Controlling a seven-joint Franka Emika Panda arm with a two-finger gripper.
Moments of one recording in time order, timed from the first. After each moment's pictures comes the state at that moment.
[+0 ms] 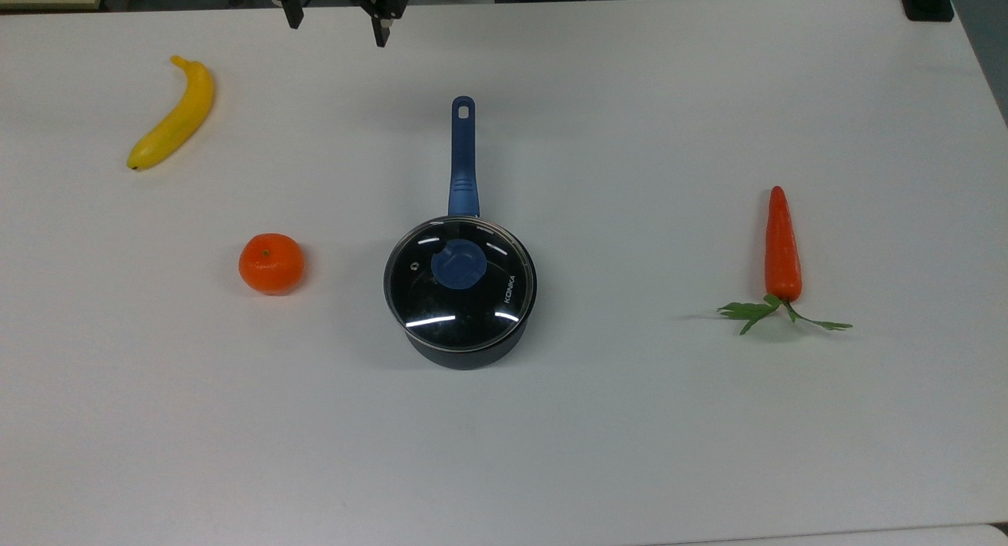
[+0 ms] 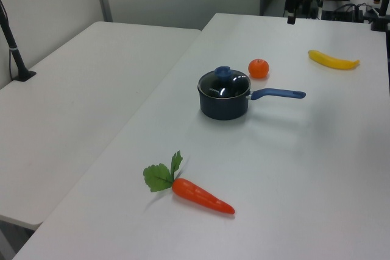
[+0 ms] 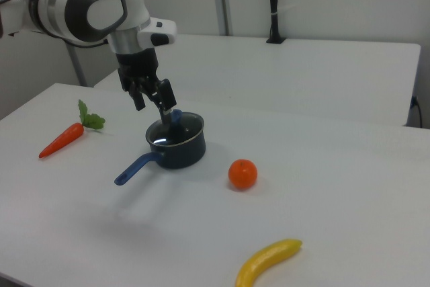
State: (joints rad) arm -0.04 -0.01 -0.02 -1.73 0.01 1.78 0.14
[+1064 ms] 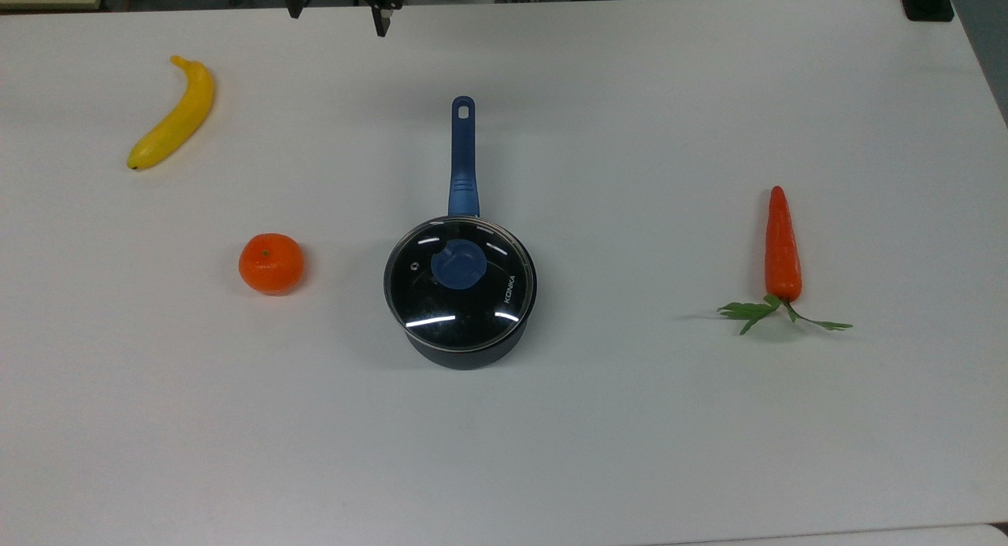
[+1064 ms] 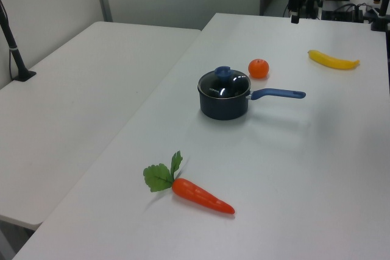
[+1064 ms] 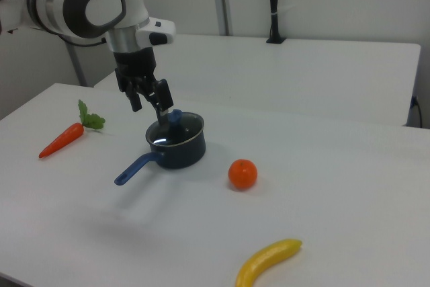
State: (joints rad) arm -0.04 -0.01 -0.02 -1.72 0.01 1.72 0.13
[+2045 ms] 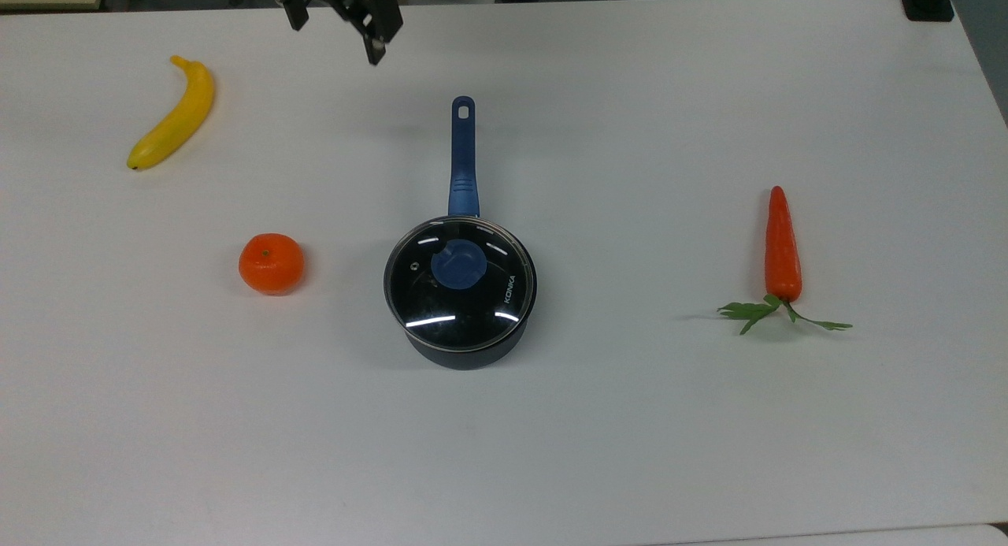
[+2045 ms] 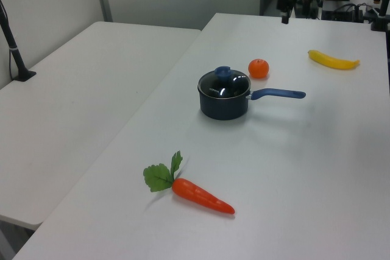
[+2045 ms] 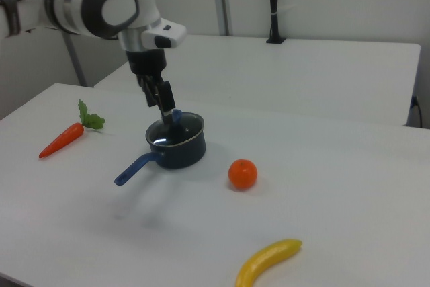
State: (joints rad) arm -0.04 0.09 -0.02 -1.63 0.01 1.72 0.42
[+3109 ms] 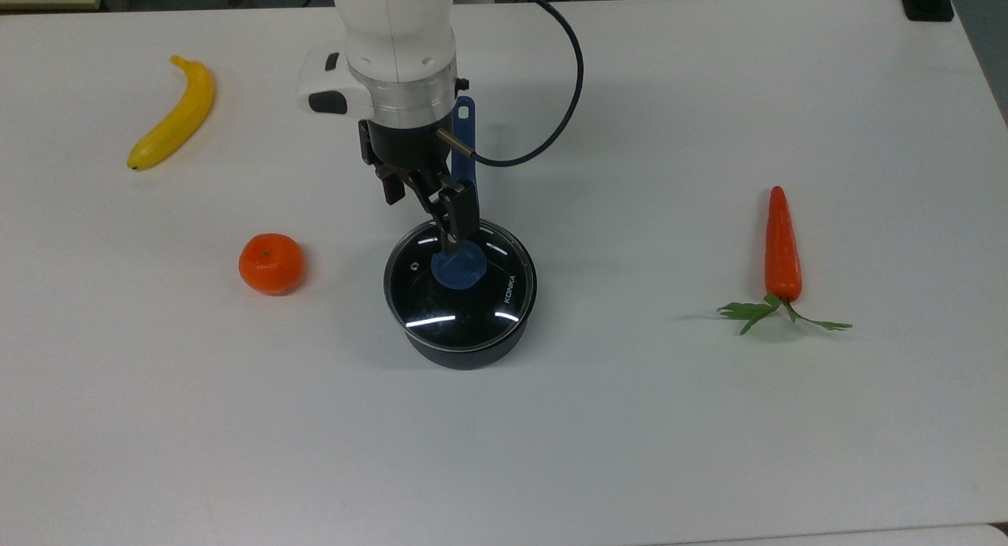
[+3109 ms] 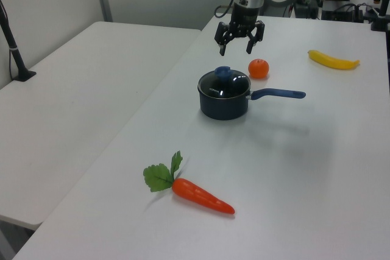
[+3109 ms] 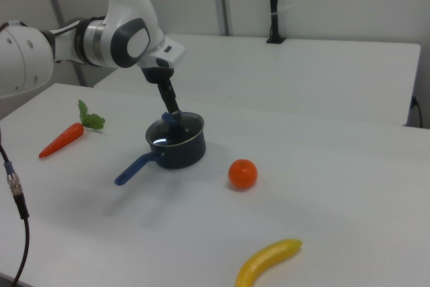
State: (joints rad) arm 0.09 0.41 0.00 -1.46 -0.02 2.10 0.85
